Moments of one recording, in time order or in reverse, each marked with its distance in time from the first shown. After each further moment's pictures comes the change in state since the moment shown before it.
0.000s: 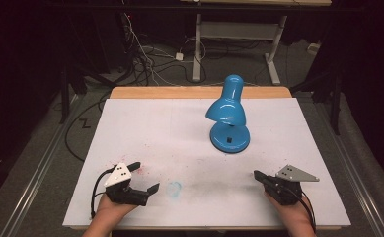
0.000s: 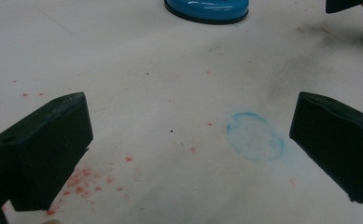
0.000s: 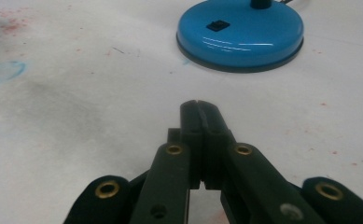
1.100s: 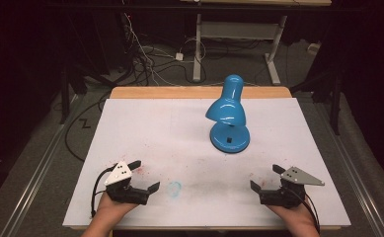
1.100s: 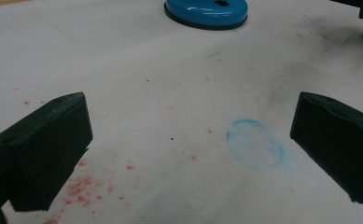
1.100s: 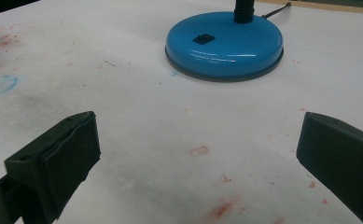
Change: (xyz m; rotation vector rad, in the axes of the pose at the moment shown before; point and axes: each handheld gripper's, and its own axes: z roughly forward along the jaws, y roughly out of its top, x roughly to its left) left arm 0.001 0.005 -0.001 -0.014 0.002 0.000; right arm 0.000 -0.004 -0.009 -0.067 -0.037 0.013
